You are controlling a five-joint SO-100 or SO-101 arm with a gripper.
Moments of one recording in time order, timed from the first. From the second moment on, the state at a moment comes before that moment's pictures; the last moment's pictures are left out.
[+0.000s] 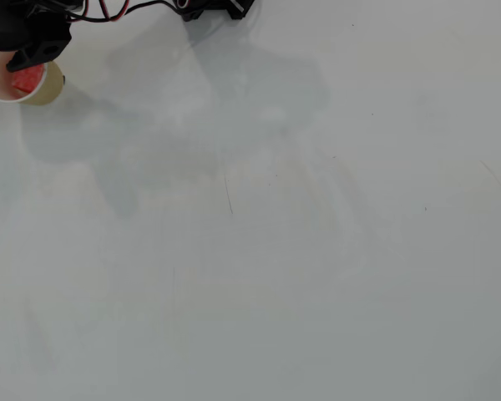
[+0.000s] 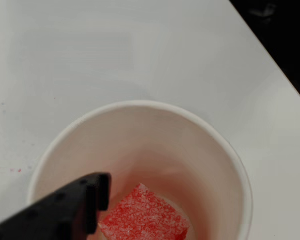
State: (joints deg) arm 70.0 127.6 132.0 38.4 88.5
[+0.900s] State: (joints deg) arm 66.6 127.7 132.0 34.5 88.5
